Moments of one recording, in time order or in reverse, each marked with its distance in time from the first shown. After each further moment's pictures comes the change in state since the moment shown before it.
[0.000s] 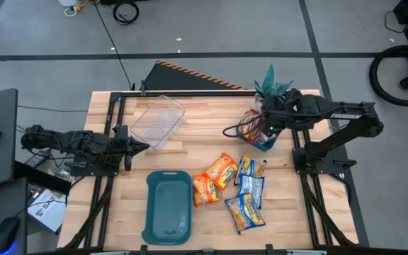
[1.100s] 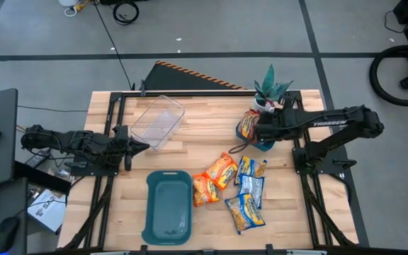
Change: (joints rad) left arm 0.000 0.000 -0.001 0.000 0.000 -0.002; right arm -0.047 -0.005 -0.374 0.058 0.161 -0.379
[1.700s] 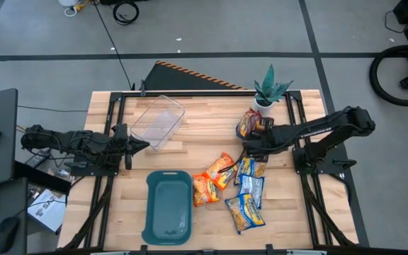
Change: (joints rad) left arm 0.000 0.000 0.000 0.029 -0.034 0.034; right arm 0.118 0.119 -0.155 0.450 -0.305 -0.053
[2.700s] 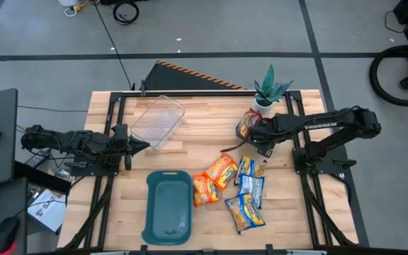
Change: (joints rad) left arm 0.000 0.000 0.000 0.011 0.015 0.019; right arm -0.170 -0.085 -0.026 -0.118 -0.202 0.224
